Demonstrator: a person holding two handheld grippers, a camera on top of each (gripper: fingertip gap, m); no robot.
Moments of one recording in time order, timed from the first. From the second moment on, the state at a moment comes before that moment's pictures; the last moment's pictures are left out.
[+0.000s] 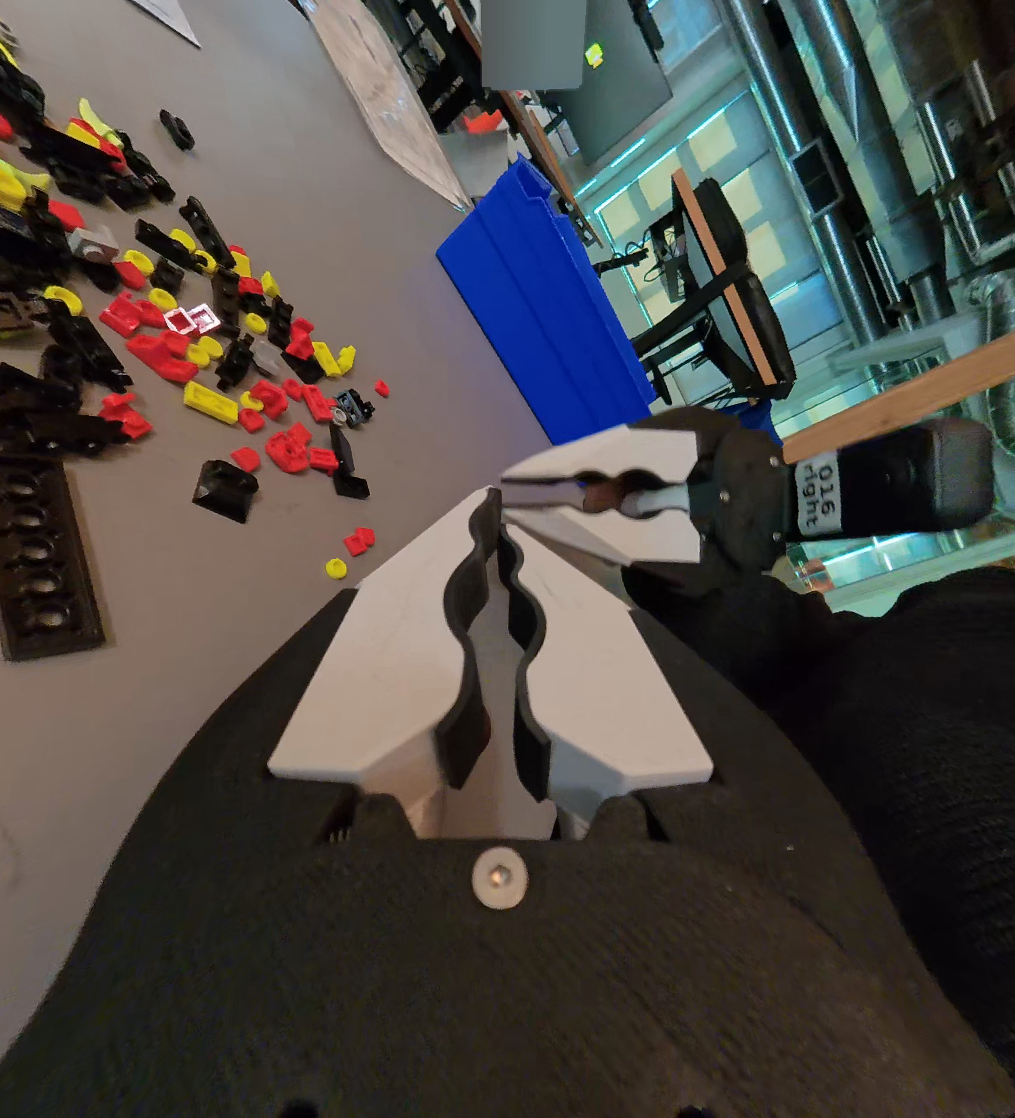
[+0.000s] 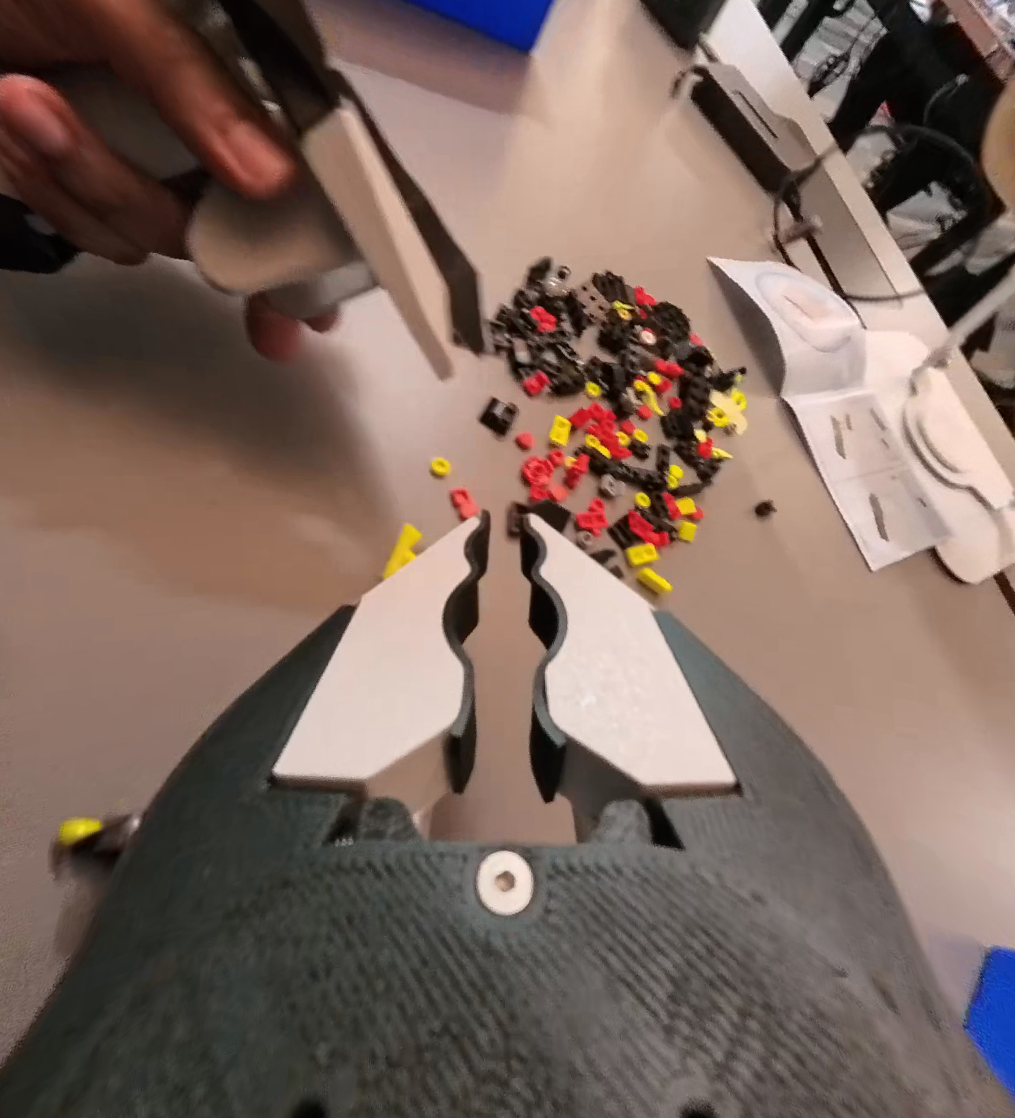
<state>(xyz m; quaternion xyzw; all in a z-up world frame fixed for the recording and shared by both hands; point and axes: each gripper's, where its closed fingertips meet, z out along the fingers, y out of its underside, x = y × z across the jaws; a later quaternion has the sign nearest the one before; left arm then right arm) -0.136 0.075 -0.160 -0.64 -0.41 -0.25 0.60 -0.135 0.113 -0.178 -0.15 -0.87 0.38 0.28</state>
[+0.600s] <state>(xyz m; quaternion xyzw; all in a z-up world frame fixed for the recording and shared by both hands) -0.125 0.083 -0.161 -0.65 -0.39 -0.27 0.59 -0.039 0.178 -0.219 -0.15 -0.92 0.36 0.01</state>
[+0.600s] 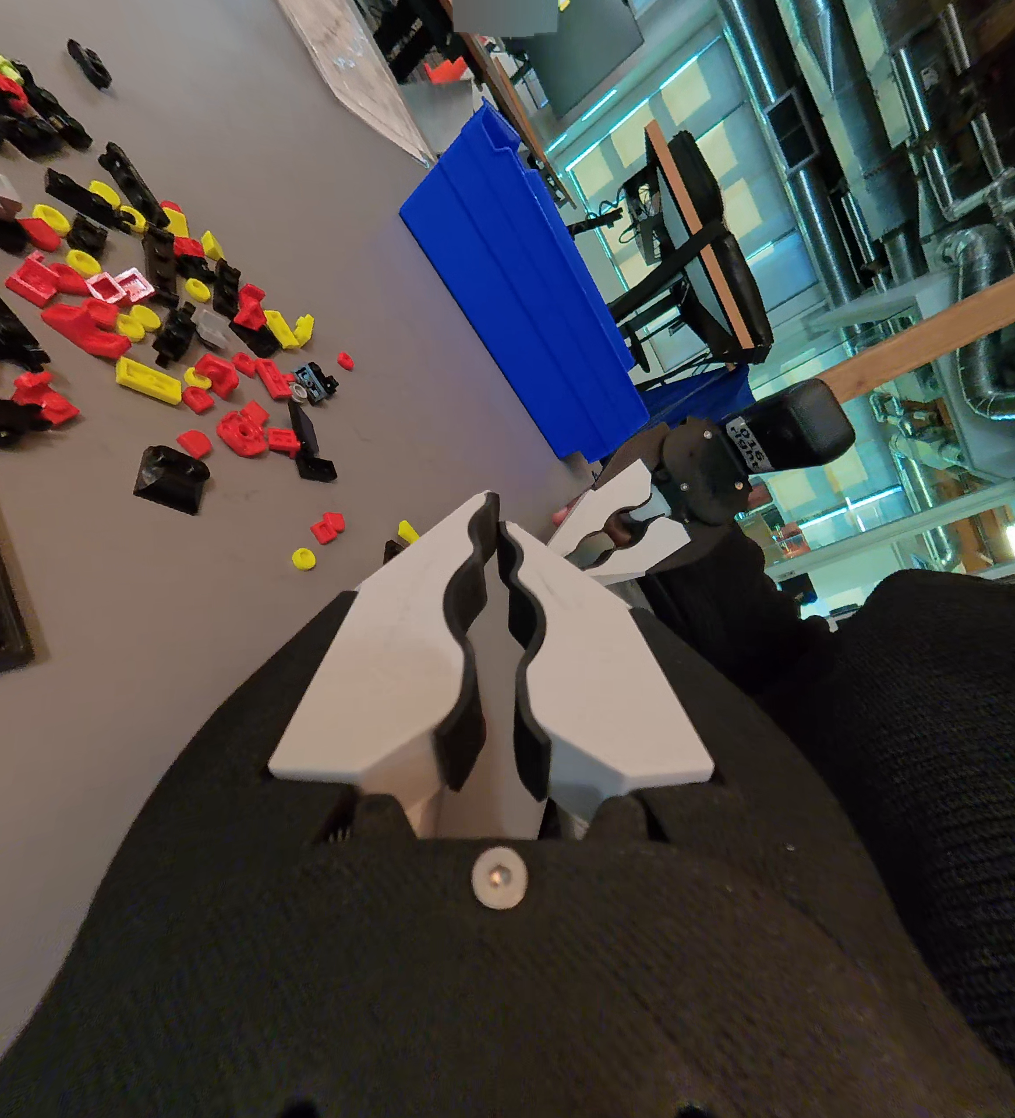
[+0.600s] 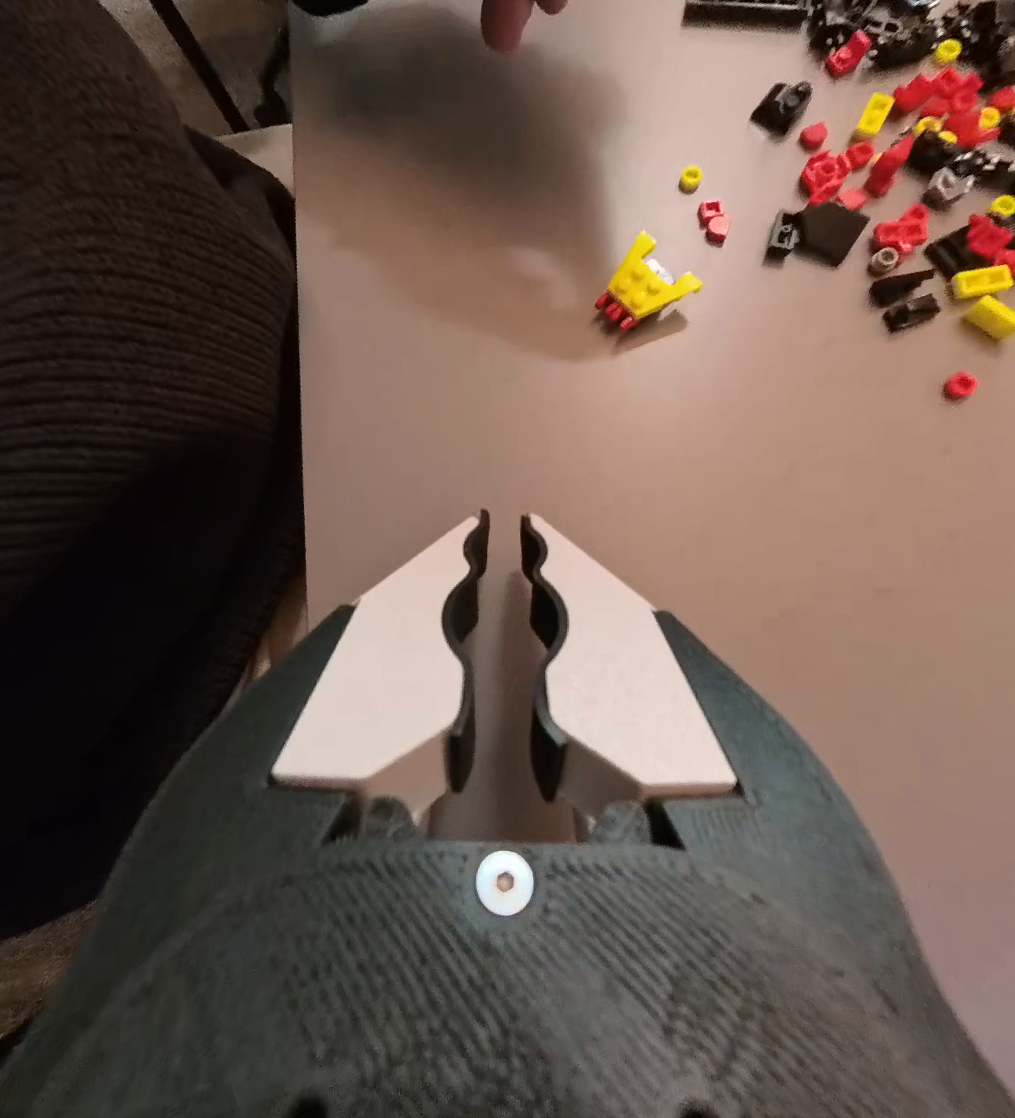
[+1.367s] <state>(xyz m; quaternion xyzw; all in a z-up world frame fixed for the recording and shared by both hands) -0.084 0.108 -0.160 -0.70 -0.33 -0.26 0.58 0.087 0.196 -0.253 -0.11 -0.98 0.13 -0.10</state>
